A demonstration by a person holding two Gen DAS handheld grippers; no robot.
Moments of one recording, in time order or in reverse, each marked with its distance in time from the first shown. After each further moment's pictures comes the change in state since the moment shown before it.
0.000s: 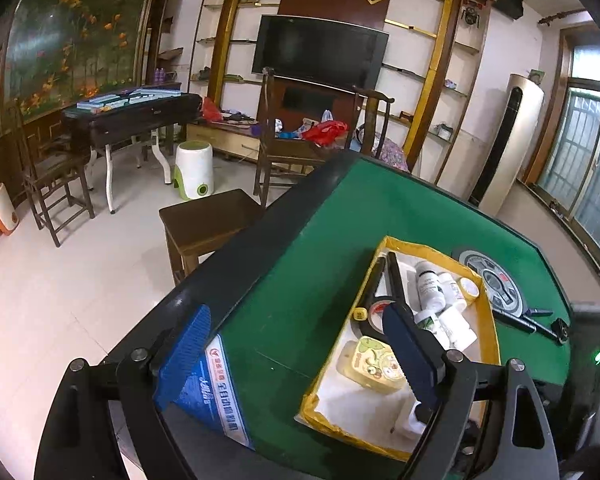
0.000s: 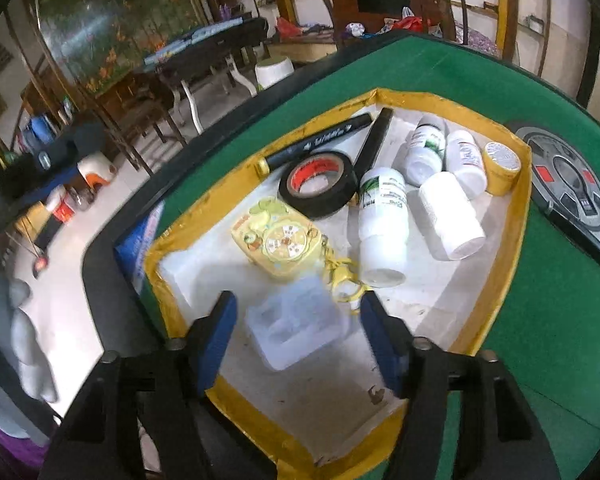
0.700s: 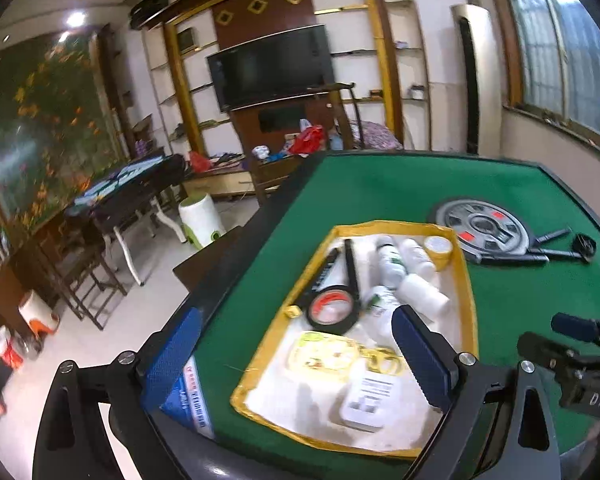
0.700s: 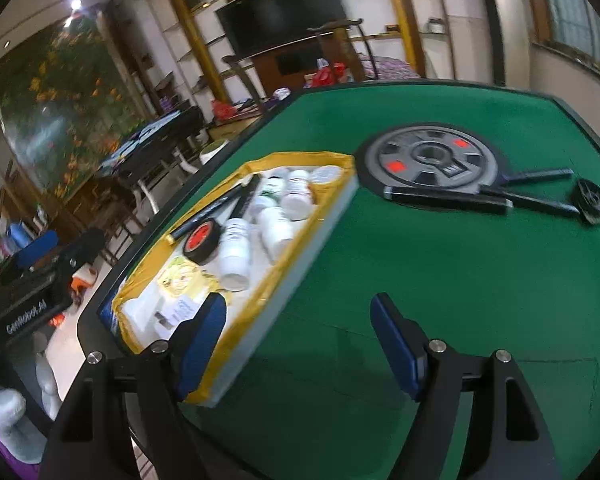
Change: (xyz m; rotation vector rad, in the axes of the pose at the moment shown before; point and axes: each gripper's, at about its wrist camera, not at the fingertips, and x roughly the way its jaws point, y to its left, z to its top) left arm -0.023 -0.129 -0.026 0.365 -0.062 0.141; right arm -0.094 -0.104 -0.061 0.268 -0.269 -0.085
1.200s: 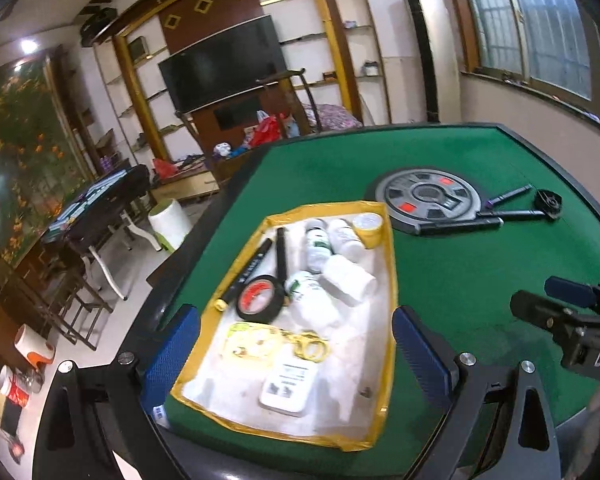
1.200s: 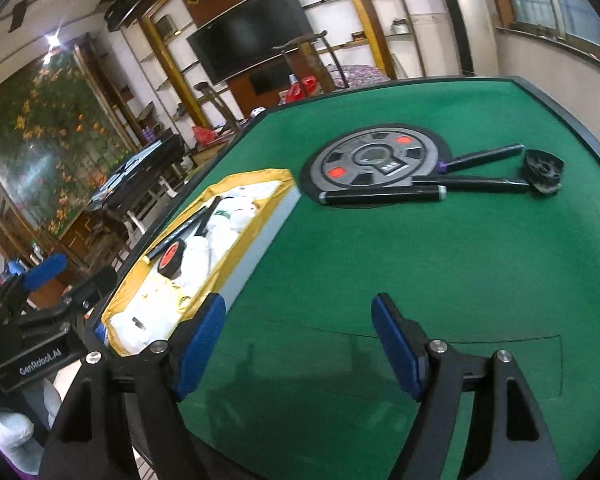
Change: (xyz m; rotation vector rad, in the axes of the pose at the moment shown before) left arm -0.014 -0.070 0.000 0.135 0.053 -0.084; right arm -0.033 -0.060 -0.014 0.108 -0.061 -0.021
